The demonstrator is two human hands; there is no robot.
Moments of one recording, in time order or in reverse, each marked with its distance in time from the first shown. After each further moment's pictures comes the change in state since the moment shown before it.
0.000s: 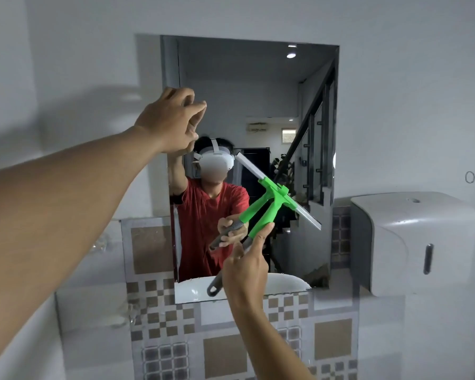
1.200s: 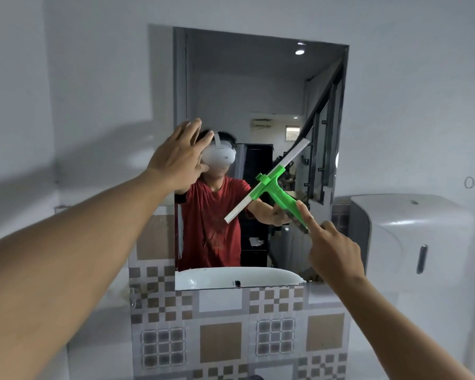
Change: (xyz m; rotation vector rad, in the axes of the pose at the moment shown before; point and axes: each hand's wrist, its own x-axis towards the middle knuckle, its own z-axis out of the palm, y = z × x) left_hand -0.066 0.039 0.045 -0.032 -0.009 -0.057; right_hand 0.080 0.020 -0.152 -1.095 -0.063 -0.541
